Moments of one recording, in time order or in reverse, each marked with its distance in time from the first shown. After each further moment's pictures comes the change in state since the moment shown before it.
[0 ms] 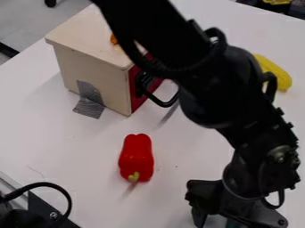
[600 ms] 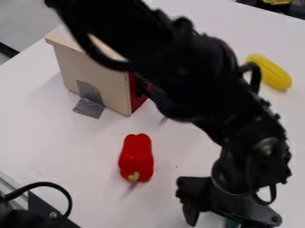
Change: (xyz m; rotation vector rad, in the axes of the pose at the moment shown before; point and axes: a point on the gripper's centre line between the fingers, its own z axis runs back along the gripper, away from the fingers) arm -0.005 0.008 0.024 -0.028 -0.026 0.010
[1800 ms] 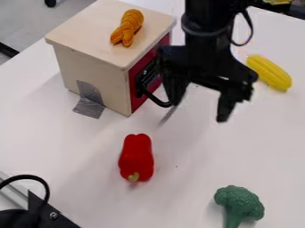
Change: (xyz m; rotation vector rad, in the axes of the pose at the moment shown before) arm 0.096 0.068 0.078 0.016 -0.083 -0.063
